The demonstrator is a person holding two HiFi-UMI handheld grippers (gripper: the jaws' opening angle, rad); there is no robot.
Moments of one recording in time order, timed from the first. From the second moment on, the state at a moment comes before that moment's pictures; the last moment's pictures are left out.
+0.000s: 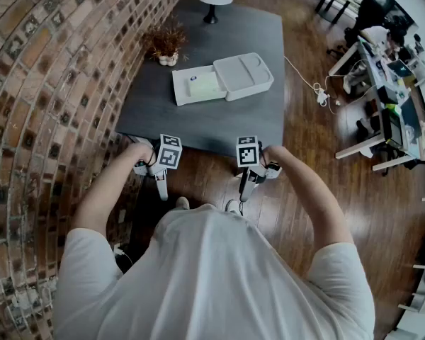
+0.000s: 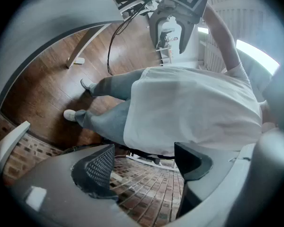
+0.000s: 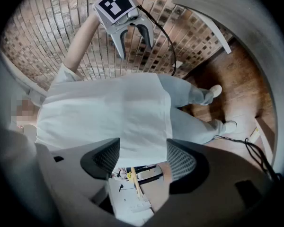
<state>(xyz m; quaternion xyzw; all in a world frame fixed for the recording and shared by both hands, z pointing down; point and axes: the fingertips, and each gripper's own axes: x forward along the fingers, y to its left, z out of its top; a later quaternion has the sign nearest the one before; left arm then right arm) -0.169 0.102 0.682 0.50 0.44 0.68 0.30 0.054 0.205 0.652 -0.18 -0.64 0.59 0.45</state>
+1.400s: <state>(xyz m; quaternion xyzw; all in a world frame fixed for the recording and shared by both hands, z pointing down) -0.091 0.005 0.649 0.61 0.42 0.54 0.40 0.078 0.010 0.644 0.01 -0.80 0.53 0.28</state>
